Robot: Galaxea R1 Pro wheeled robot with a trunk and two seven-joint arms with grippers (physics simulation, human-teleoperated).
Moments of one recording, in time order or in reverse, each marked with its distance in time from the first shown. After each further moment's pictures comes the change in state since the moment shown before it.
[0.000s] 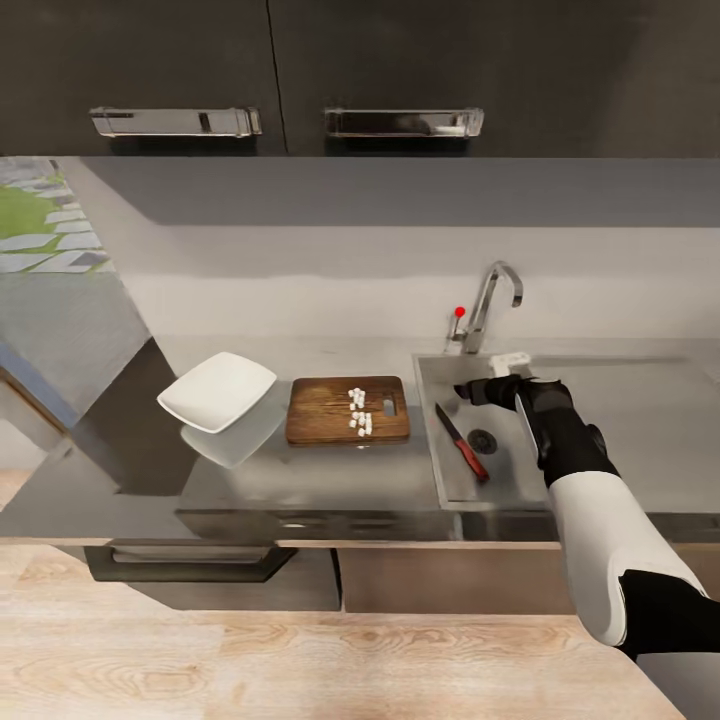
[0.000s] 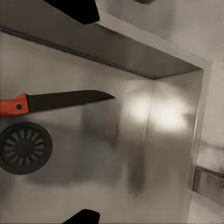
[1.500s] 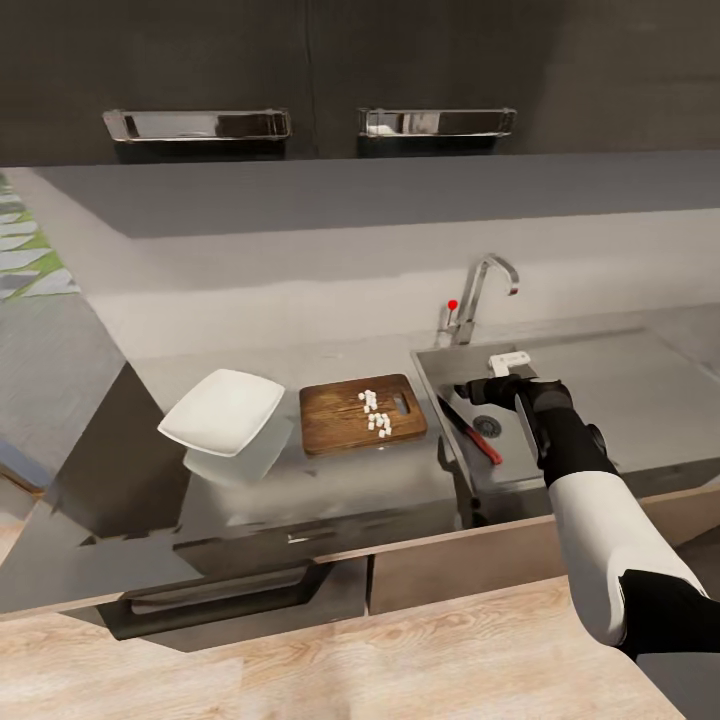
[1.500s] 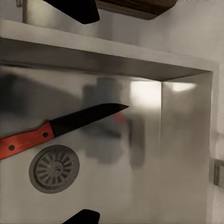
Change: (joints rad) left arm 0.000 0.000 0.000 0.000 0.000 0.000 -0.001; right arm 0.000 0.001 0.001 0.000 -0.001 0.000 0.000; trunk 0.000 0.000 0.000
